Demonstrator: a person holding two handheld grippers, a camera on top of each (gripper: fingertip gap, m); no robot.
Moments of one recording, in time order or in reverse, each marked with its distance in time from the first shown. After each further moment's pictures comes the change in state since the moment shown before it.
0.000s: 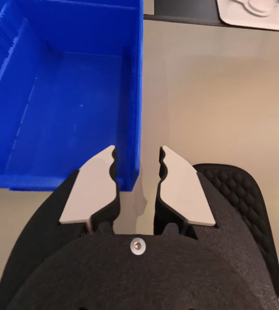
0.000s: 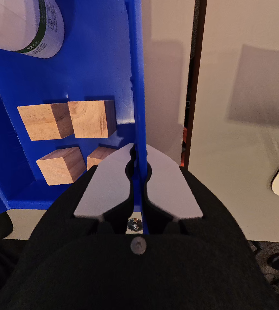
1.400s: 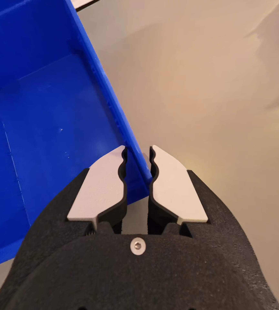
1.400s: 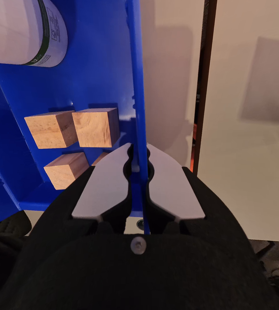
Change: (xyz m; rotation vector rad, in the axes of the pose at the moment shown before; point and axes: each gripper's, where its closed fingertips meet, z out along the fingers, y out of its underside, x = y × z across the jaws) left arm 0.286 0.004 0.051 -0.134 0.255 0.452; right arm -0.008 -0.006 0.005 -0.043 -0.031 0.053
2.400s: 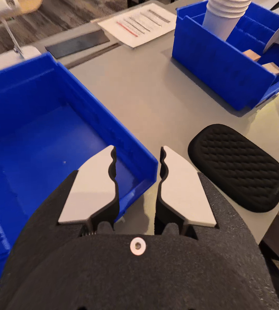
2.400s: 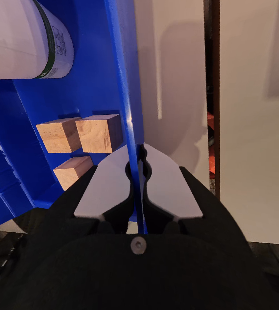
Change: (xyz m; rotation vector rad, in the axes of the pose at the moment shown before) left arm 0.113 -0.066 -0.046 0.258 0.287 0.087; right arm -0.009 0.009 0.003 0.028 -0.093 0.158
